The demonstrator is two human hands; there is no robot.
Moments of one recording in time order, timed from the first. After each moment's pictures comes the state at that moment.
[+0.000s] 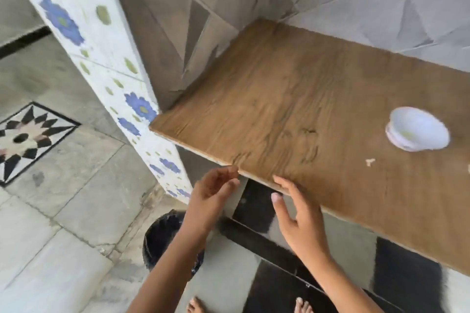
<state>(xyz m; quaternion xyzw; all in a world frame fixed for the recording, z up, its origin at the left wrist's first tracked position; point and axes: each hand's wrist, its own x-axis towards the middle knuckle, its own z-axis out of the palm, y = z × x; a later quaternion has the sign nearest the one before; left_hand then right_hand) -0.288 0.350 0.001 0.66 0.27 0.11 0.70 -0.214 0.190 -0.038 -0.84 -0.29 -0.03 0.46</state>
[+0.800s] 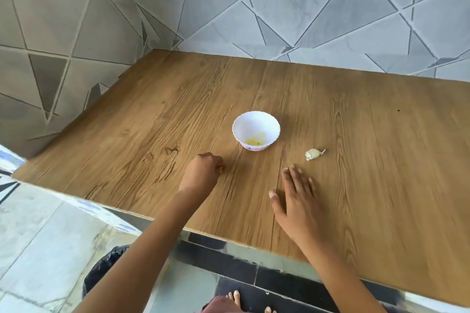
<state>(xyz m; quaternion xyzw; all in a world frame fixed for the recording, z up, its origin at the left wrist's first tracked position) -0.074 0.142 0.000 0.97 0.10 0.02 0.21 -0.068 -0.079 -0.053 -0.97 -0.18 -0.06 0.12</state>
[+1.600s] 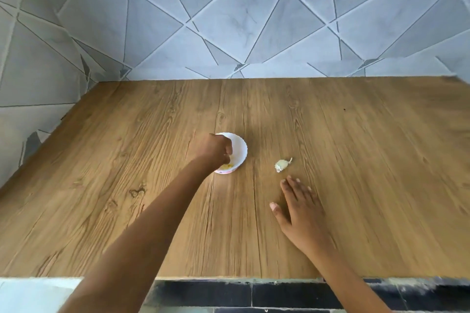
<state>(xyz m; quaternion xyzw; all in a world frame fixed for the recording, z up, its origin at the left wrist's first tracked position) 0.052 0.102 0.035 0.99 -0.02 -0.07 0.14 -0.061 -0.114 -0.040 -0.99 -0.09 -0.01 0.14</state>
